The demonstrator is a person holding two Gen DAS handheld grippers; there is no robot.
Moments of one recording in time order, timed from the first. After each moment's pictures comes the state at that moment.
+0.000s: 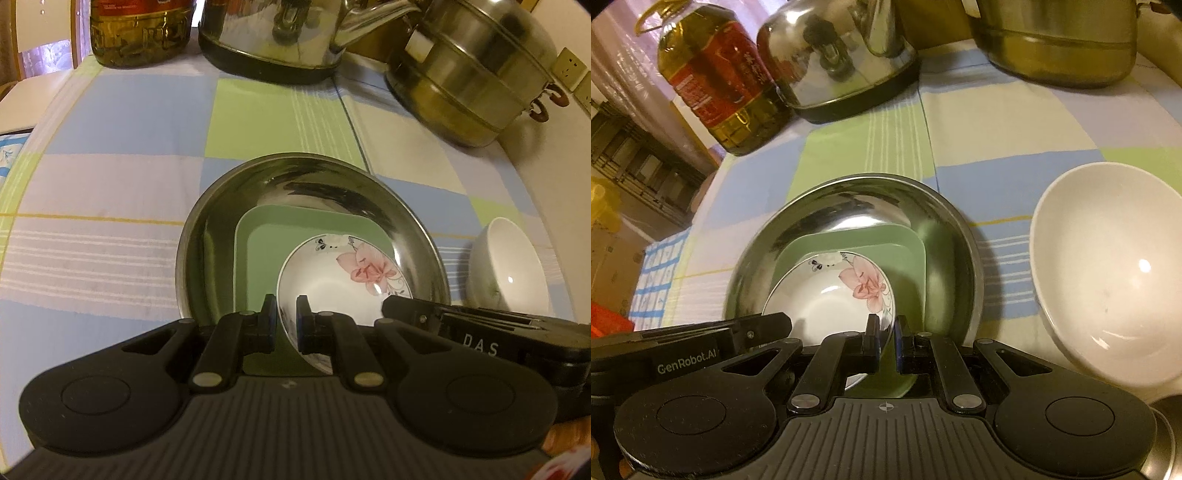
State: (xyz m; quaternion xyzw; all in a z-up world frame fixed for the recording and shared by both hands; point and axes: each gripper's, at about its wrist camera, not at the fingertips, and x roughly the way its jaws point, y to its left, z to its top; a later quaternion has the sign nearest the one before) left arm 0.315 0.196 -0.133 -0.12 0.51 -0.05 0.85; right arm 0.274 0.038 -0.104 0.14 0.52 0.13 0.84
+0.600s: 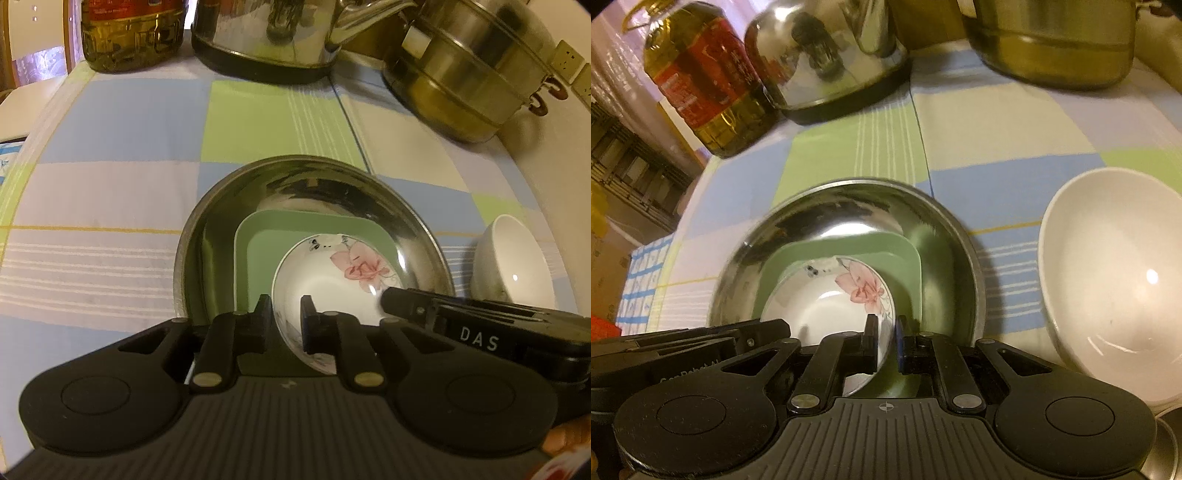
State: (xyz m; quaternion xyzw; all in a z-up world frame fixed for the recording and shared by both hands) left arm 0.318 0.196 -0.135 -0.11 0.50 -0.06 0.86; right arm 0.277 0.043 -0.102 0.13 0.51 0.11 0.85
